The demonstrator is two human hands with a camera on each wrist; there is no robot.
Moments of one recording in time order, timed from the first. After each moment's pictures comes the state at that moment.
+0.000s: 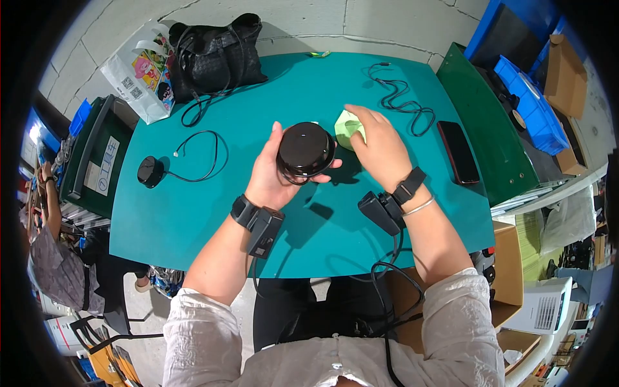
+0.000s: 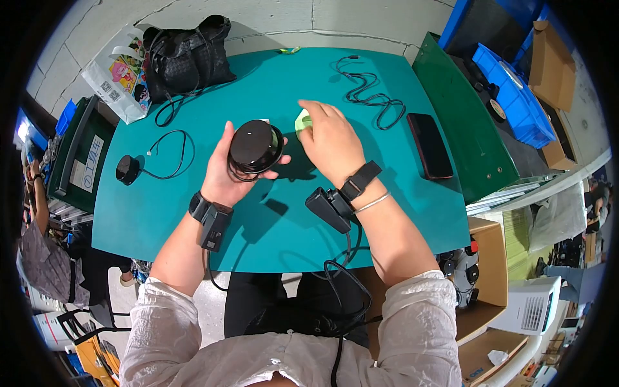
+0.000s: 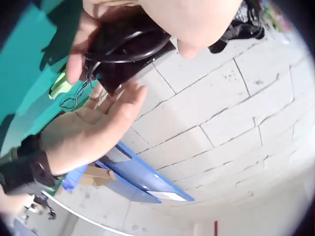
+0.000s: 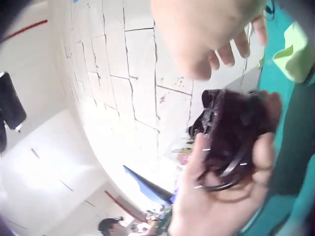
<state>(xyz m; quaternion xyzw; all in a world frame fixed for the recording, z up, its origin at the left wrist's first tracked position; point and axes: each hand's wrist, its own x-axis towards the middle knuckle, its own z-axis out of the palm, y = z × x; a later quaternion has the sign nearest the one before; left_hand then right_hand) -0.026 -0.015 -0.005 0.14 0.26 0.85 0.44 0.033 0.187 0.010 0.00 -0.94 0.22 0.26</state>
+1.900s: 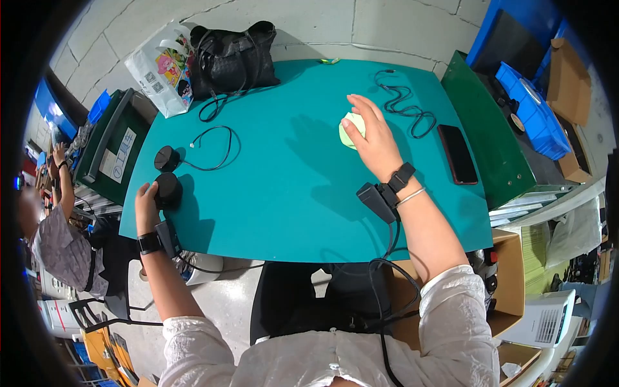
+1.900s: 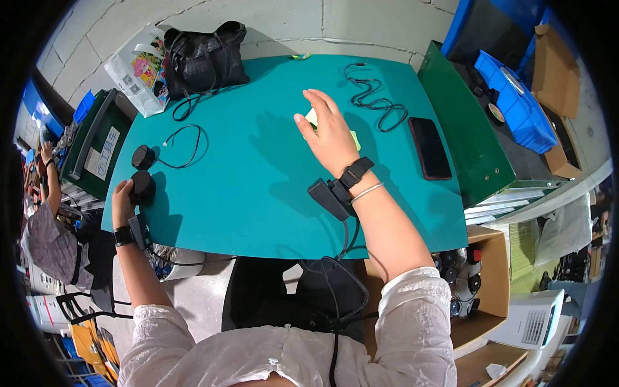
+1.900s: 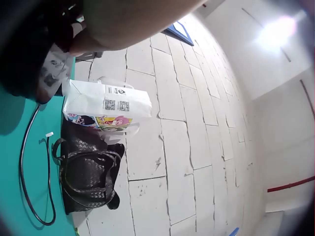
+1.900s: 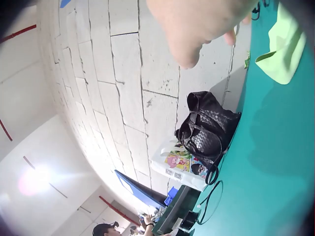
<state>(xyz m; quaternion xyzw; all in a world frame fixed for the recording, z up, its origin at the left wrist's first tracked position) -0.086 -0.376 -0.062 -0.09 0.74 0.66 -0.06 0.024 0.190 0.002 0.08 -0.87 0.40 0.30</state>
